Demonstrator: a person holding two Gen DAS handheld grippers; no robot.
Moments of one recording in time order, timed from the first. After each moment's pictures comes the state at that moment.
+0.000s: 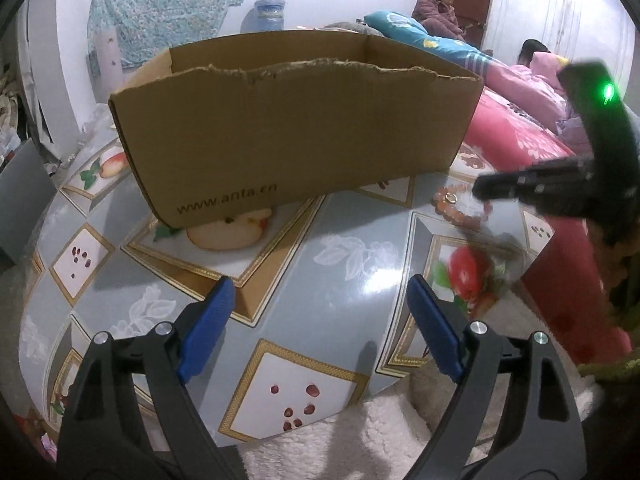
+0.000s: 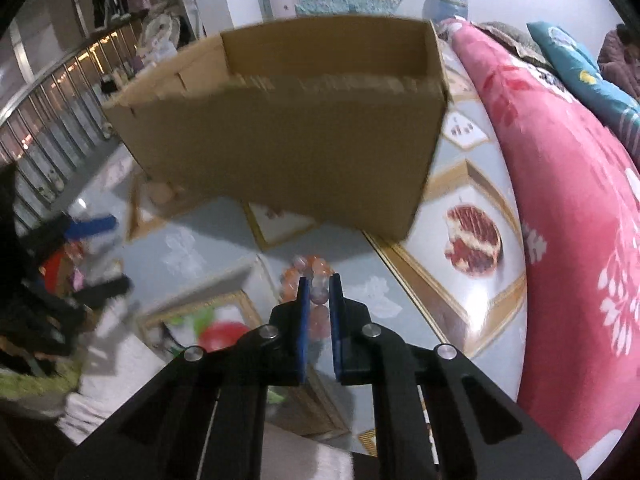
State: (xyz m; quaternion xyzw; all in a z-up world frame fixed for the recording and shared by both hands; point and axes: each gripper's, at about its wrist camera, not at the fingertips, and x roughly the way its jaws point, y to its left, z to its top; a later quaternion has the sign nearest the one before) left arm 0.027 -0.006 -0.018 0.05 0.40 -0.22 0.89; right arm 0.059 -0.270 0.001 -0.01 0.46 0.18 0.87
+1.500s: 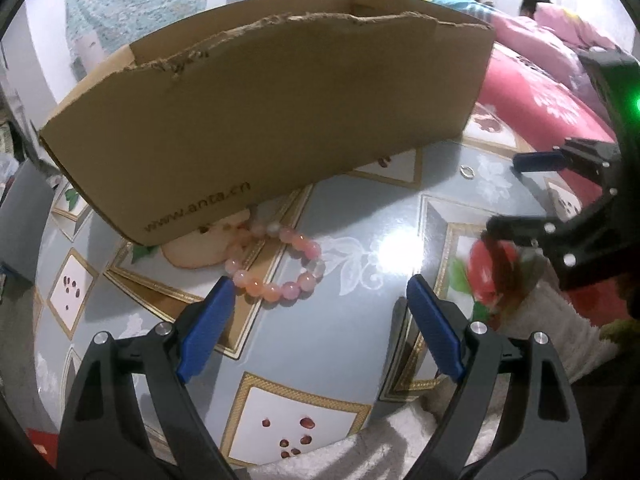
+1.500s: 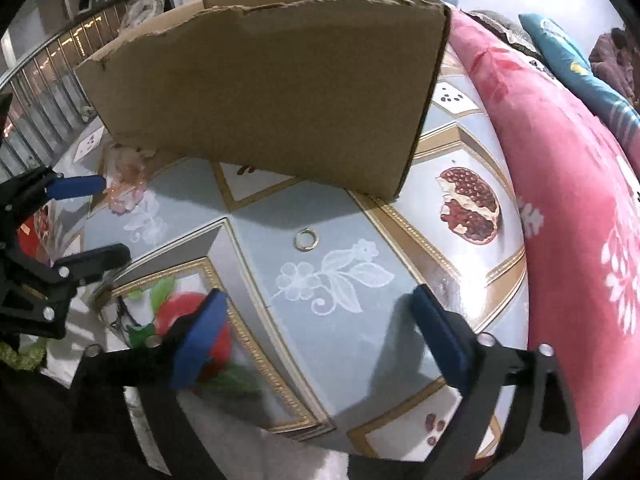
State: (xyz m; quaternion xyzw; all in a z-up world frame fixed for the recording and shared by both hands) left arm 0.052 -0.048 -0.029 0.12 0.45 -0.20 0.86; right arm 0.054 -0.274 -0.038 -0.05 0.49 0.13 0.86
